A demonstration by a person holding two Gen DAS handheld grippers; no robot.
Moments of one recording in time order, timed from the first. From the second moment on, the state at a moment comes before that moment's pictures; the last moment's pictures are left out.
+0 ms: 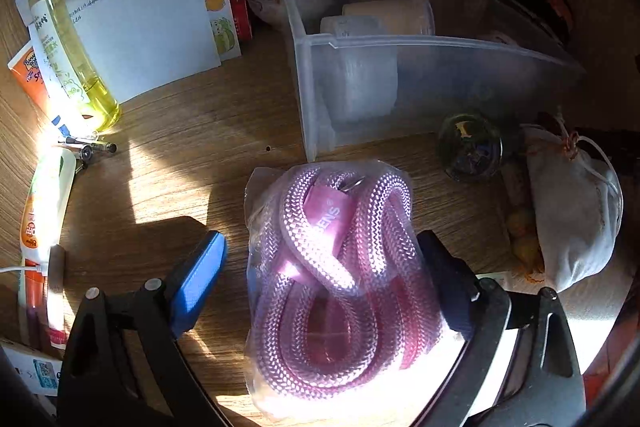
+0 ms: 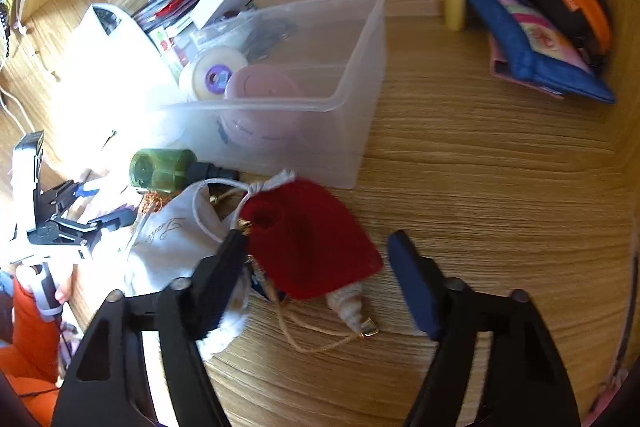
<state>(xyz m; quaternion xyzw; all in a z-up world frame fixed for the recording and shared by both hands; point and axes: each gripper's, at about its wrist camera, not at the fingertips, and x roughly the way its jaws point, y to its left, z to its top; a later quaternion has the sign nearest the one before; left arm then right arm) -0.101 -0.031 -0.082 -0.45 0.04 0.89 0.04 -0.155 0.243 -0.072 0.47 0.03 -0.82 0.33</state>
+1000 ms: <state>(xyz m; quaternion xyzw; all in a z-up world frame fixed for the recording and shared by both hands) -0.065 -0.051 -0.050 -0.38 -0.02 0.93 0.02 -0.137 0.237 -0.062 0.45 0.06 -0.83 0.33</state>
